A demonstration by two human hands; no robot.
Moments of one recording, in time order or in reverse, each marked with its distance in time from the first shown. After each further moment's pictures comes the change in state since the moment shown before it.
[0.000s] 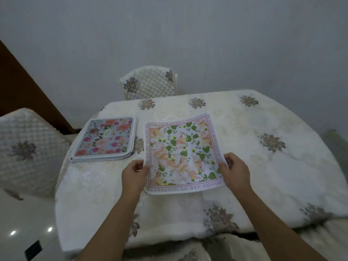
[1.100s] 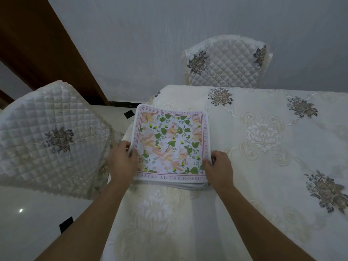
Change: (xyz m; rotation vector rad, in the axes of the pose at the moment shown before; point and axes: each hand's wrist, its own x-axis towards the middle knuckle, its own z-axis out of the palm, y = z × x) left_hand 0.365 -0.116 -0.196 0.575 0.270 0.142; right_hand 0.133 -0.160 0.423 -0.097 -0.298 0.065
